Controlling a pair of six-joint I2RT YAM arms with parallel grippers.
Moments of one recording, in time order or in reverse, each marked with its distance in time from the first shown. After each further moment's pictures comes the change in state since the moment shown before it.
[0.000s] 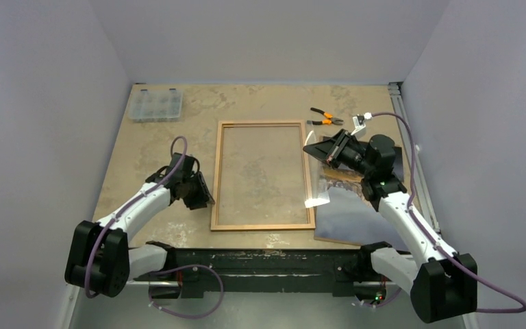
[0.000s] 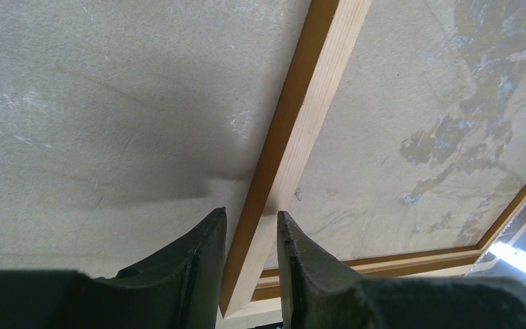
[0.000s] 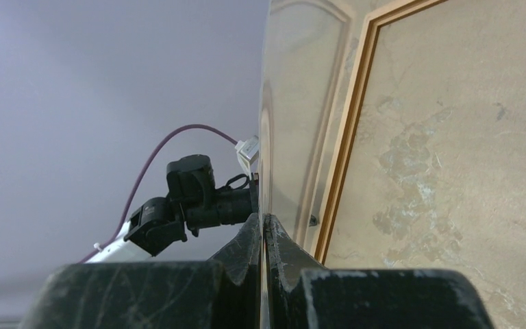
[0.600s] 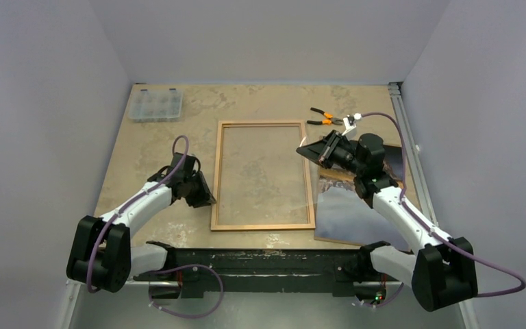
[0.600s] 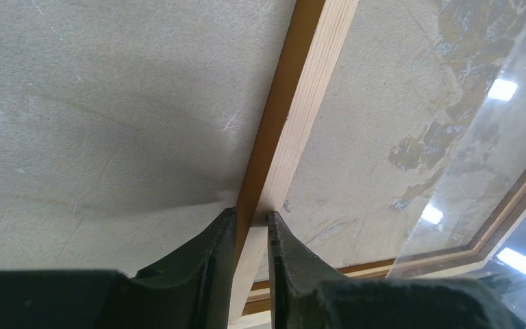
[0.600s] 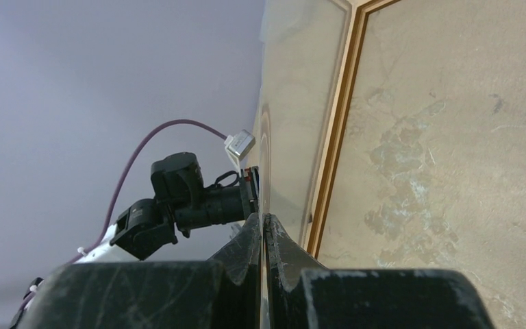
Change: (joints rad) left arm 0.002 0.042 -0.016 0.073 0.013 0.000; right arm 0.064 0.089 -0.009 0.050 0.061 -0.006
